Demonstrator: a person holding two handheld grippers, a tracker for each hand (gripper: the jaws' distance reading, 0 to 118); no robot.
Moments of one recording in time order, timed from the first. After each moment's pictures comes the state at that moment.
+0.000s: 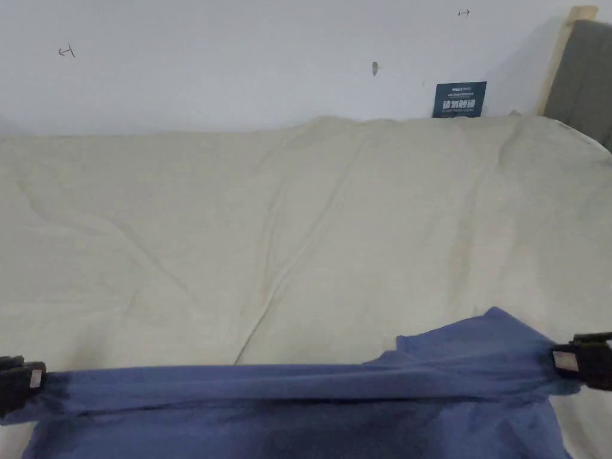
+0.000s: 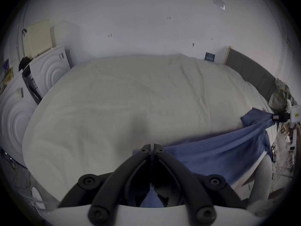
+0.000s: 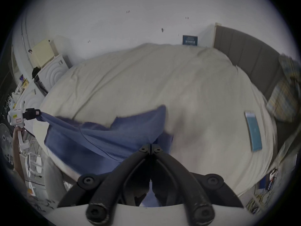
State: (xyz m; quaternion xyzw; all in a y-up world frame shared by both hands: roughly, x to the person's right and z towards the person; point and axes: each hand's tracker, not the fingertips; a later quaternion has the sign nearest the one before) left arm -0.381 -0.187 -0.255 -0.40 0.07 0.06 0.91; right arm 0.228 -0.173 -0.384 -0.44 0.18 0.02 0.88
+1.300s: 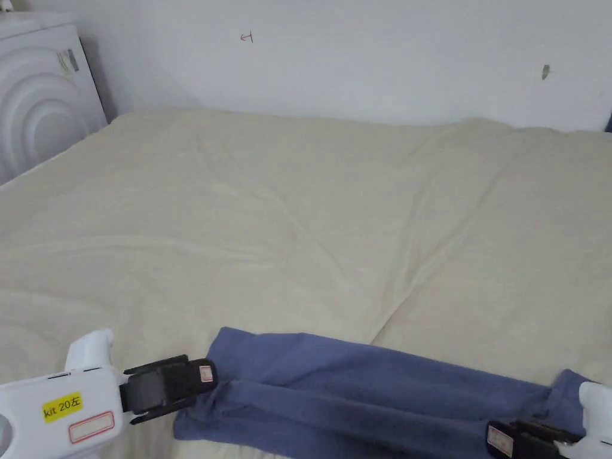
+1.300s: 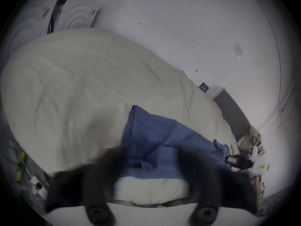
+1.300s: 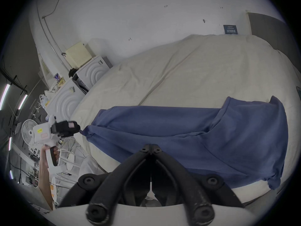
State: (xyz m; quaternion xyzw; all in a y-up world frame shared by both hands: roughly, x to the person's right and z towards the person) left arm -0.424 -0.244 -0.155 -0.30 0.03 0.36 0.88; right arm 0.043 -0.229 -0.302 -0.42 0.34 -0.08 0.84
